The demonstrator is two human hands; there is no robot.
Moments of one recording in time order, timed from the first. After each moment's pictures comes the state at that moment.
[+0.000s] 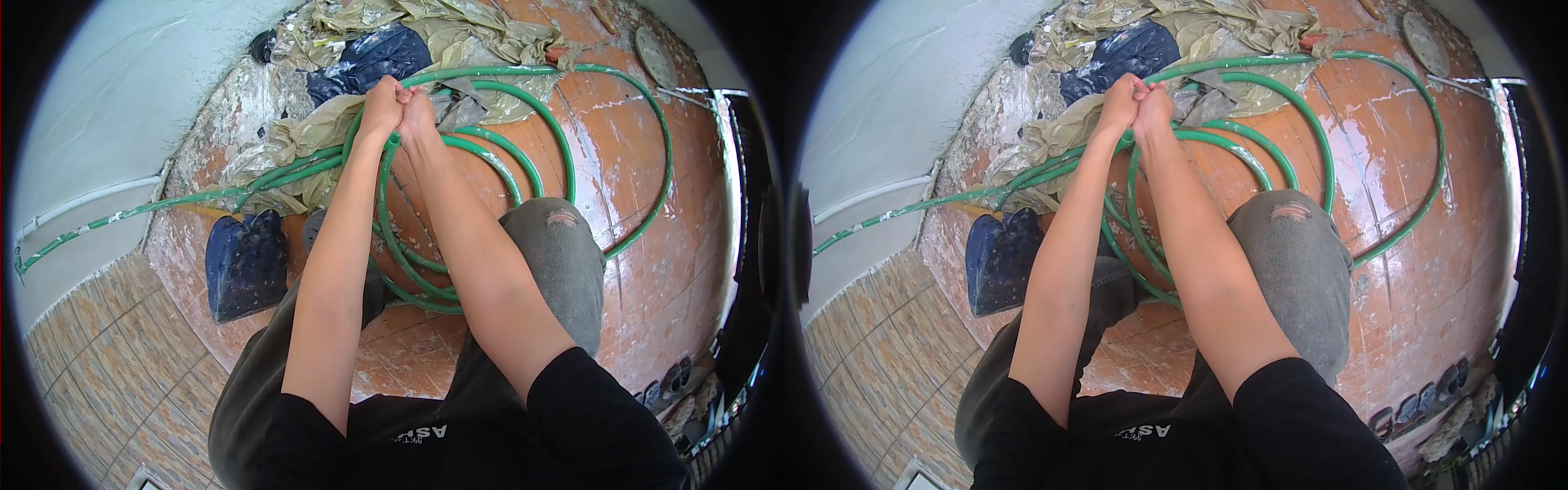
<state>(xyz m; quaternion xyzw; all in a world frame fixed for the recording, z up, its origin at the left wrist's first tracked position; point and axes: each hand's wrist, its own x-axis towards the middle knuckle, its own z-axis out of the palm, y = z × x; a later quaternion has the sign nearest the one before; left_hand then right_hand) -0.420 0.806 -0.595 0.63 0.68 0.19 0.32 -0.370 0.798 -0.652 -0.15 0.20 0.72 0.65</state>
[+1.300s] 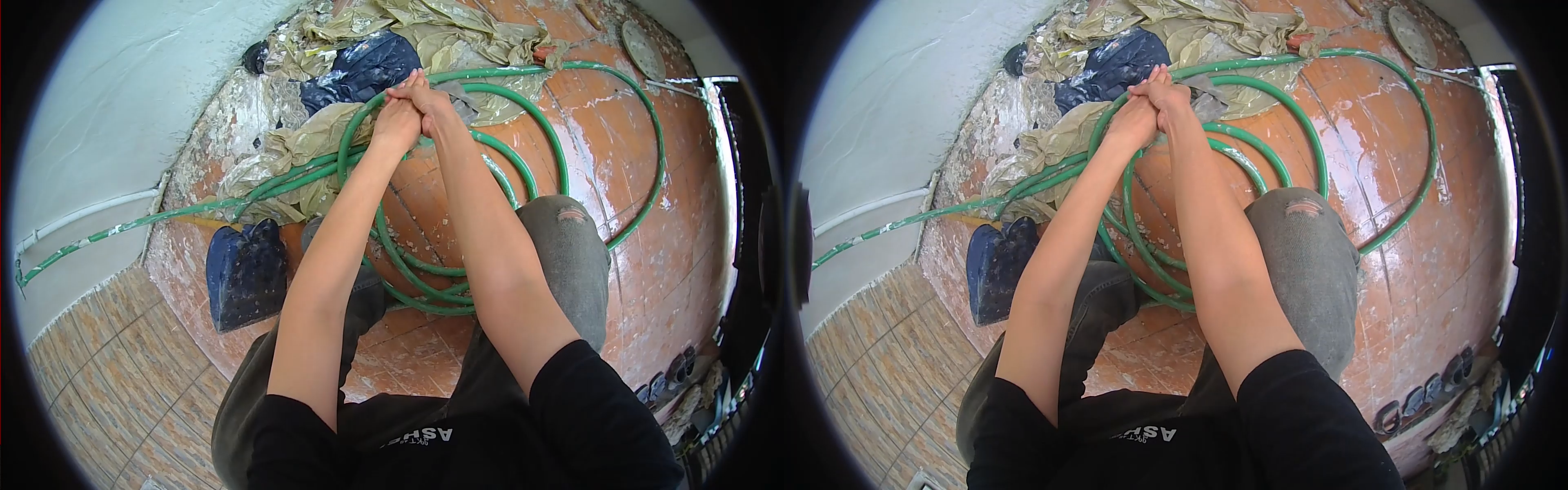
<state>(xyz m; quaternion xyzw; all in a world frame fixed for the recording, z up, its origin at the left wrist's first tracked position) -0.397 0.795 -0.591 0.89 0.45 -0.05 0.09 -0.317 0.813 -0.592 -0.49 -0.04 0.77 0.40</state>
